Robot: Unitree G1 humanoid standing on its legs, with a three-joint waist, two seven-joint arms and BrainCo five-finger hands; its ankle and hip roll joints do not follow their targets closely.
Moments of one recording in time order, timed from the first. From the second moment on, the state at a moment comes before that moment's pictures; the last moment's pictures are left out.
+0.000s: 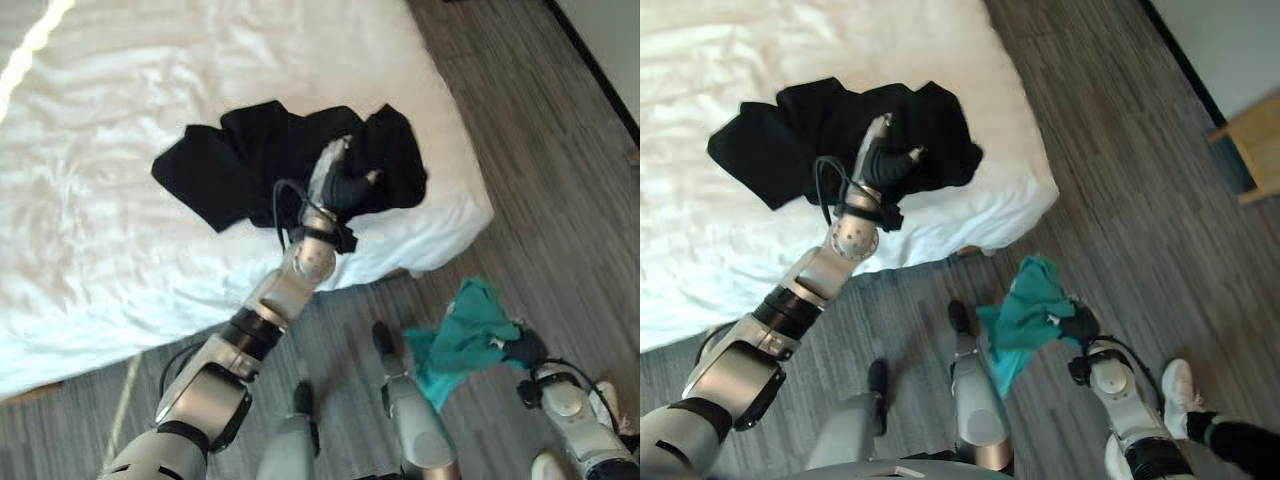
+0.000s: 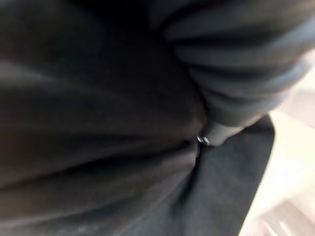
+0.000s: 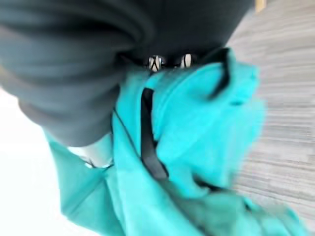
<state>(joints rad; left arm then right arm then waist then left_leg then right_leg) -0.72 0.32 -0.50 0.27 0.18 -0.11 0.42 0.08 -0.54 0.12 0.28 -0.10 -0.16 -0.12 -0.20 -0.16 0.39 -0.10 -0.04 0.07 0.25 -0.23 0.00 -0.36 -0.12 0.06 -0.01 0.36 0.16</state>
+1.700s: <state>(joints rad) -0.13 0.37 -0.23 0.27 0.00 -0.11 0.26 -0.11 -0.51 0.31 0.10 -0.12 -0.12 -0.08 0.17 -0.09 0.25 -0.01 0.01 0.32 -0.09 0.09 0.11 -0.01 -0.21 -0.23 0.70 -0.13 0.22</state>
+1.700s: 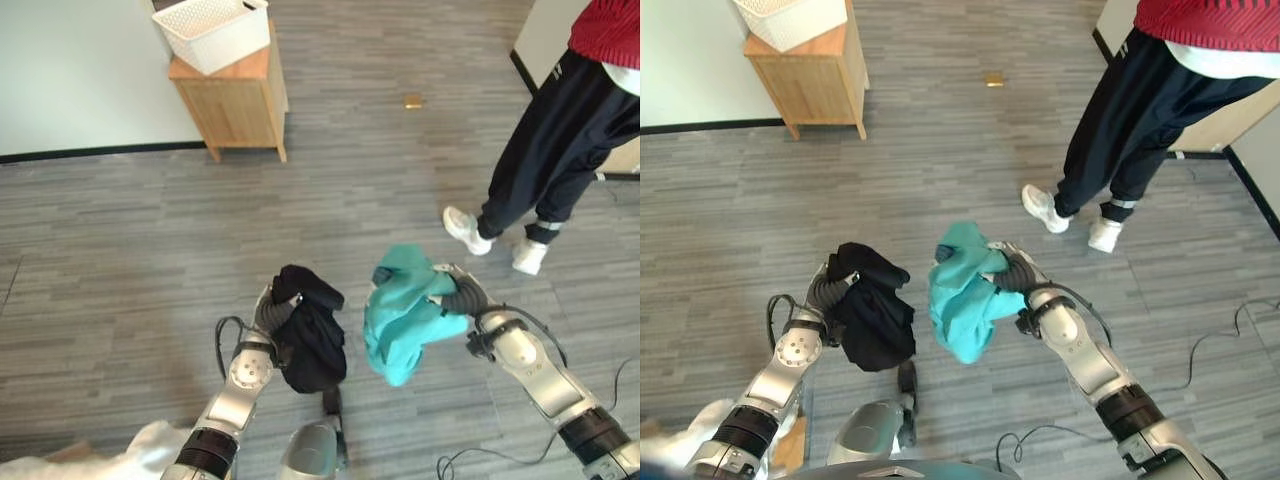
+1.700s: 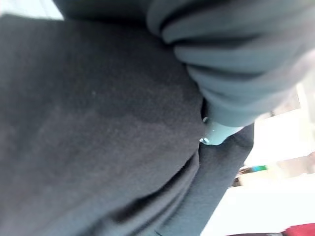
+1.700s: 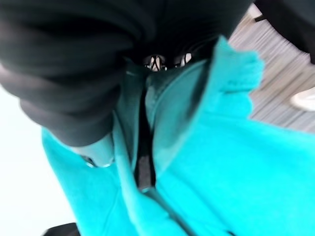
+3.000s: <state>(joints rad) -0.31 0.40 -0.32 0.34 -0.02 -0.06 0.24 -0.19 -0.56 0.36 0.12 -0.15 -0.10 -0.08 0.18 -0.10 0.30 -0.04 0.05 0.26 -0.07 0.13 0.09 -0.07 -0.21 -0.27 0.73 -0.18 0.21</state>
